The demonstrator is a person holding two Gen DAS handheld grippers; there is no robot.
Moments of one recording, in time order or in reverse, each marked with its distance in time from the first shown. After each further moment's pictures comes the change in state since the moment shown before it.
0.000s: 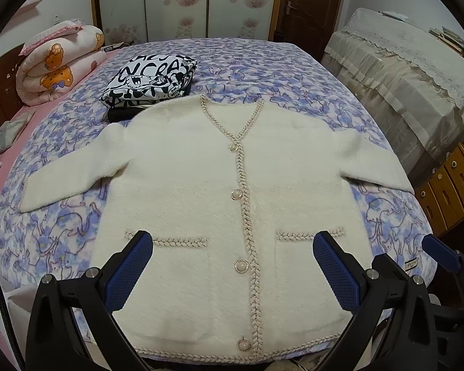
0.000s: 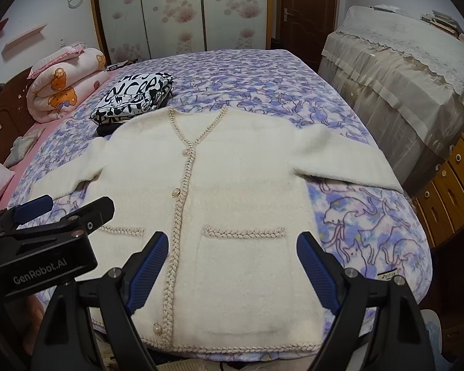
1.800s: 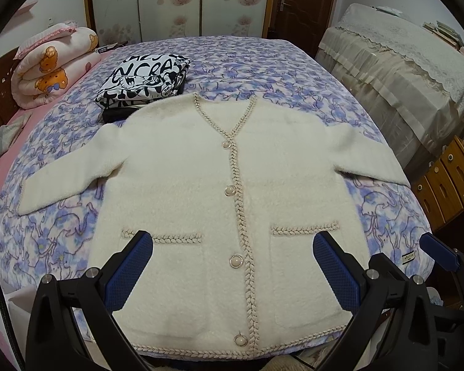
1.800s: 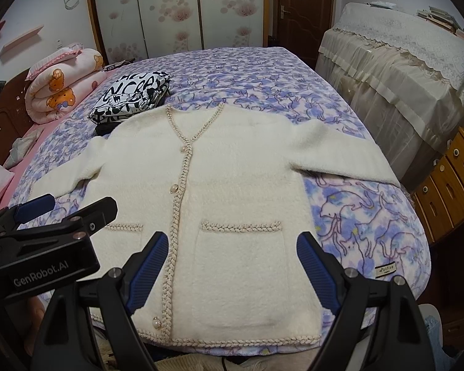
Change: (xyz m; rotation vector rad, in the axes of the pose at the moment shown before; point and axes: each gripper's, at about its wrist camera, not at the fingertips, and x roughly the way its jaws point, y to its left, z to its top) left arm -0.005 -0.011 -0.009 0.013 0.002 -0.008; right arm -0.002 -0.003 -0.001 0.004 0.003 0.003
